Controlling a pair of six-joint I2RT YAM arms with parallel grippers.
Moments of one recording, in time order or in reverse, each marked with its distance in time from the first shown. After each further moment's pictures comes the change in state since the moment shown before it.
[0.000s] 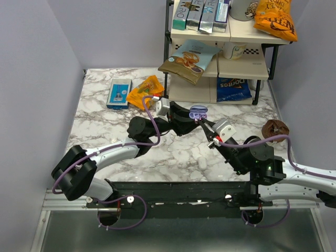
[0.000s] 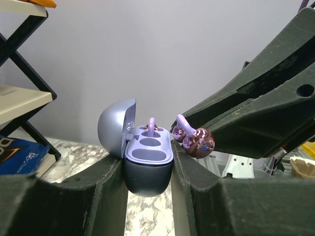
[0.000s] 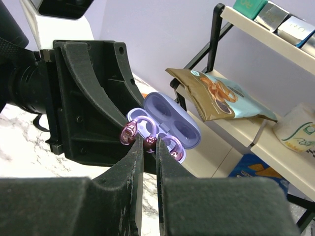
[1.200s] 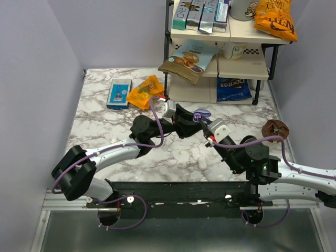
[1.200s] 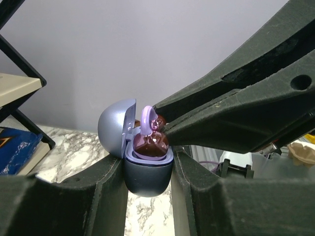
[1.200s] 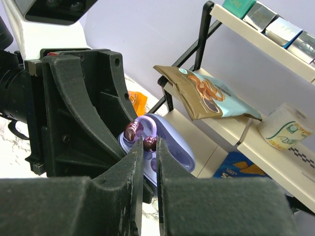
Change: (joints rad) left arm -0.023 0.000 0.018 -0.103 0.023 0.066; right arm -0.004 0.026 -0.018 0.050 0.018 -0.063
